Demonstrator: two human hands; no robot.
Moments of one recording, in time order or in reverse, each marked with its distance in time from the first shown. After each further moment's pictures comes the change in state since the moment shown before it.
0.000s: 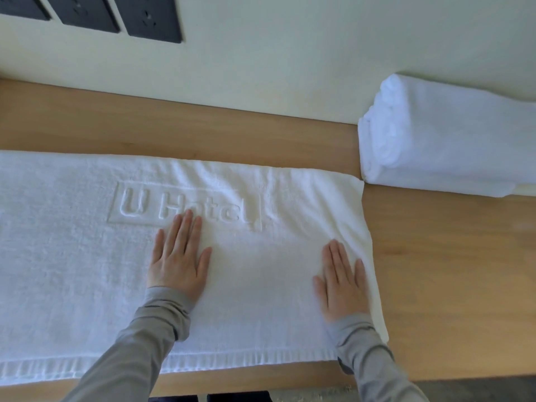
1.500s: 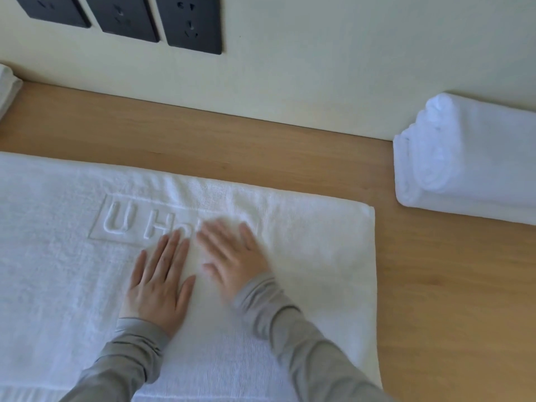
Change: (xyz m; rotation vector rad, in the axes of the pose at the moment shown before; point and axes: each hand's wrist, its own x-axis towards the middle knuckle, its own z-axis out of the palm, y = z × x) left_hand -0.008 -0.068 -0.019 0.025 0.010 0.043; right_hand 0.104 -0.200 0.013 0.009 0.000 -0.650
